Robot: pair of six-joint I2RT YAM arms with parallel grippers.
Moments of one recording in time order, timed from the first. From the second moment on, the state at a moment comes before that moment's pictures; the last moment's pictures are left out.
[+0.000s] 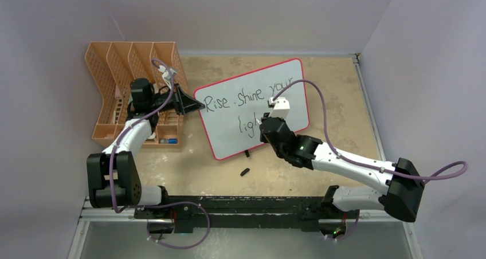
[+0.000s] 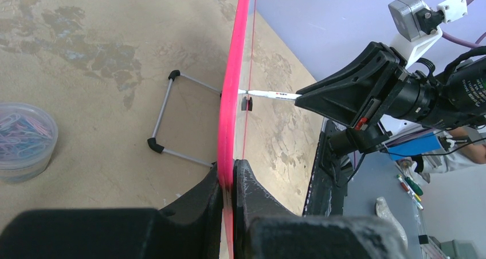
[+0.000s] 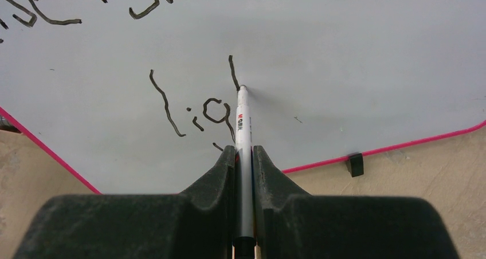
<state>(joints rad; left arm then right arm) 0.08 1.37 0.80 0.28 1.24 -0.41 0.99 1.21 0.84 -0.23 0.63 0.60</state>
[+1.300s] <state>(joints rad) 0.08 1.37 0.80 0.28 1.24 -0.41 0.98 1.11 0.79 -0.30 0.65 0.65</state>
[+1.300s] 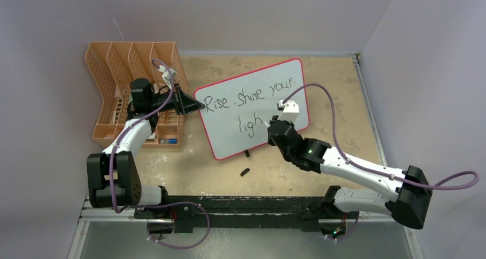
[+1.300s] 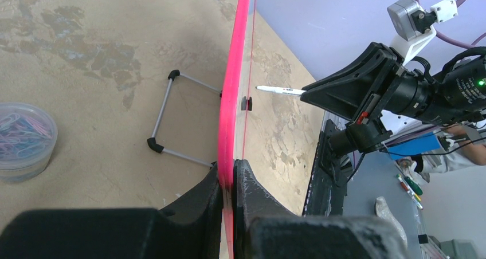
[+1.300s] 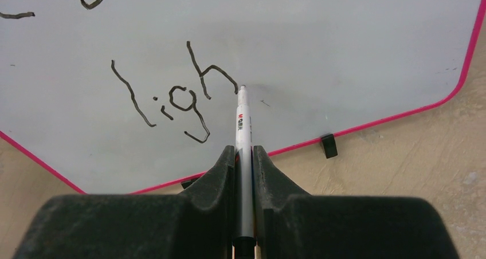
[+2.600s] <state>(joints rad) 0.08 1.37 0.80 0.28 1.24 -0.41 0.94 1.14 0.79 -0.21 0.61 0.58</state>
